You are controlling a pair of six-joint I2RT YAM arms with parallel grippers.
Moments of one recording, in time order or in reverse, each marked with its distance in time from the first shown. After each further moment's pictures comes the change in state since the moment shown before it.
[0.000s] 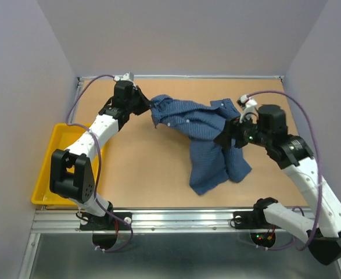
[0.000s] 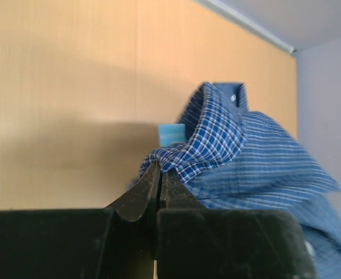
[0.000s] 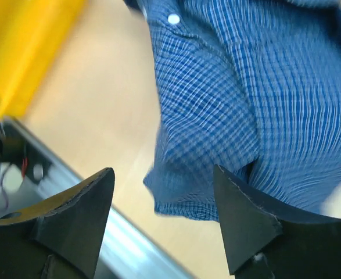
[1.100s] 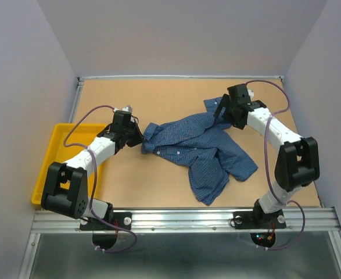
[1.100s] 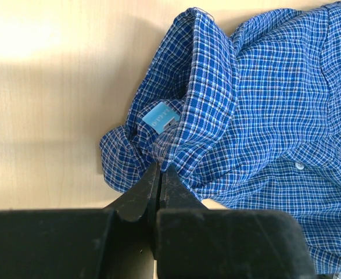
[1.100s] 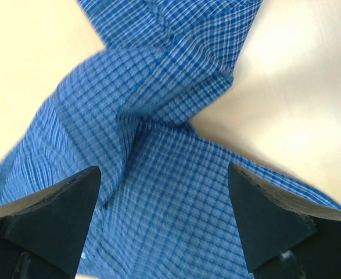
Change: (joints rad) left arm 0.004 -0.163 -0.455 -0.049 -0.009 0.077; right arm -0.120 0.688 0.102 0.104 0.523 0.440
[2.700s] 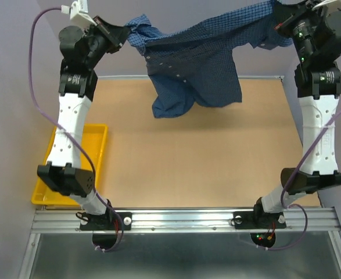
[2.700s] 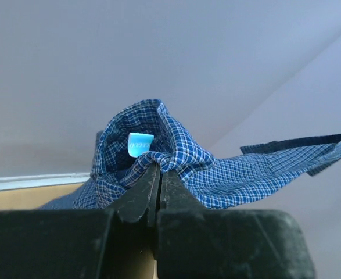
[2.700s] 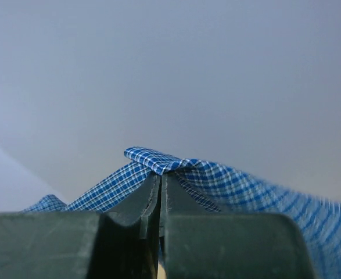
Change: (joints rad) left arm 0.184 0.314 1.252 0.048 0.238 -0.067; right arm -0.242 0.052 1.016 0.230 -0.212 -0.075
